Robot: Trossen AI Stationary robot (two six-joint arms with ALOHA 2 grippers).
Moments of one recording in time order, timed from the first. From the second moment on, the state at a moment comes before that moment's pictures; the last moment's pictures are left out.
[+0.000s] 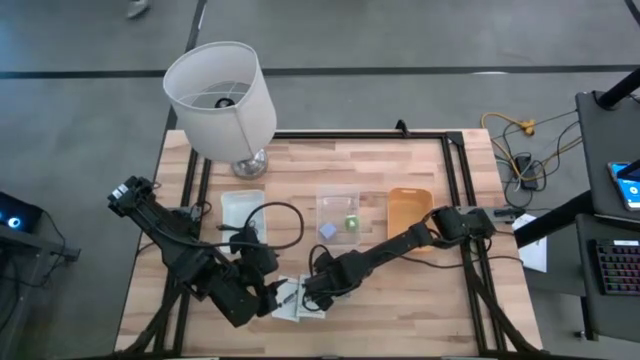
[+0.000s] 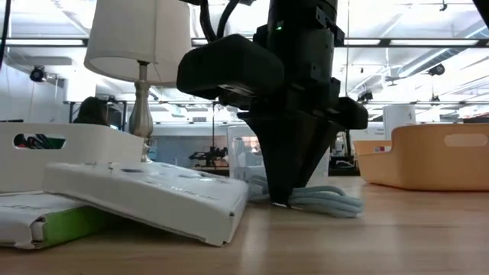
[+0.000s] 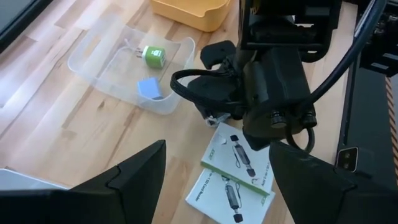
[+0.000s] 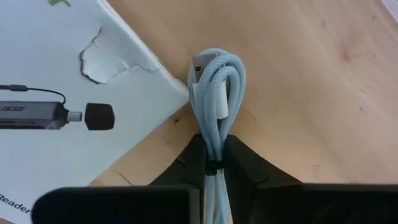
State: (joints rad) left arm -0.69 1.58 1.68 -1.17 -0.62 -0.96; right arm 0.38 2.30 1.83 -0.98 0.08 1.17
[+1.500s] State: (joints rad) left arm -0.74 1.32 1.24 -1.08 -0.96 -1.22; right arm 0.28 1.99 1.83 -0.61 0.23 0.38
